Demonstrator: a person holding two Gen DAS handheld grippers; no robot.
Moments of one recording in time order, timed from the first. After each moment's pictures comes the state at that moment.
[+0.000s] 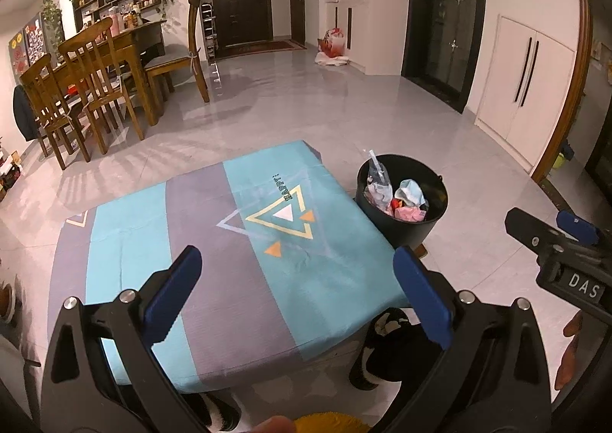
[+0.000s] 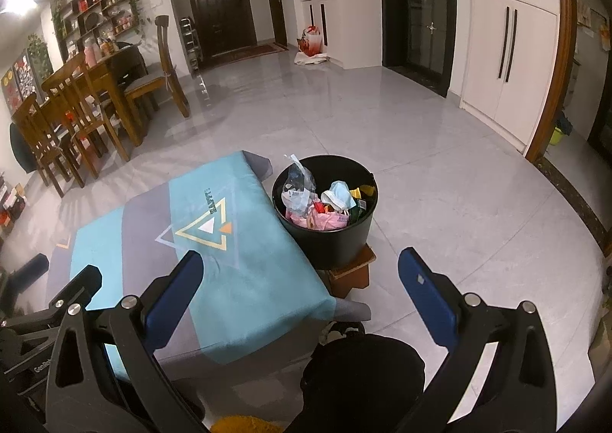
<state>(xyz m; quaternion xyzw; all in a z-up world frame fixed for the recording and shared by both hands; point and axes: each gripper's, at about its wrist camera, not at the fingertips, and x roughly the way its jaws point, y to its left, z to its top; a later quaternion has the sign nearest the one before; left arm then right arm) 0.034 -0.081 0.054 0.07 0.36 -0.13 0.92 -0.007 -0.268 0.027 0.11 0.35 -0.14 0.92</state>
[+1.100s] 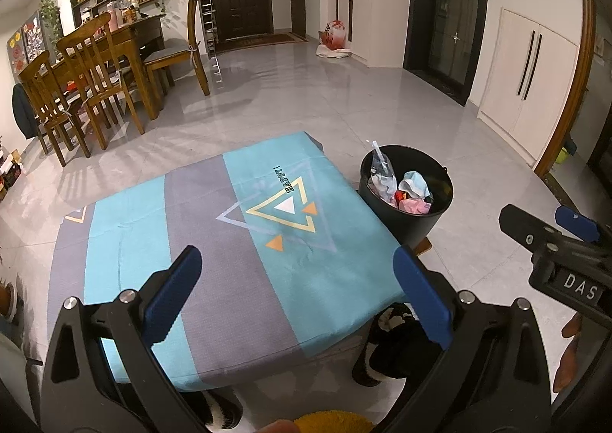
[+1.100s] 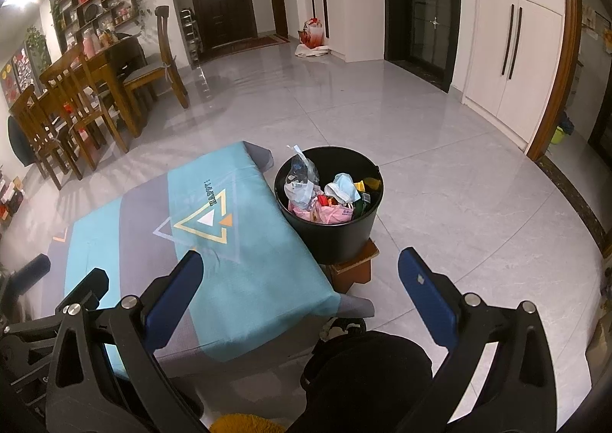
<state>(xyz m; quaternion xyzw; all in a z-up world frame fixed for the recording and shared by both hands) 0.041 -0.079 0.045 0.07 0.37 -0.13 0.92 0.004 -0.258 0.020 0.11 0.36 -0.14 0.91</state>
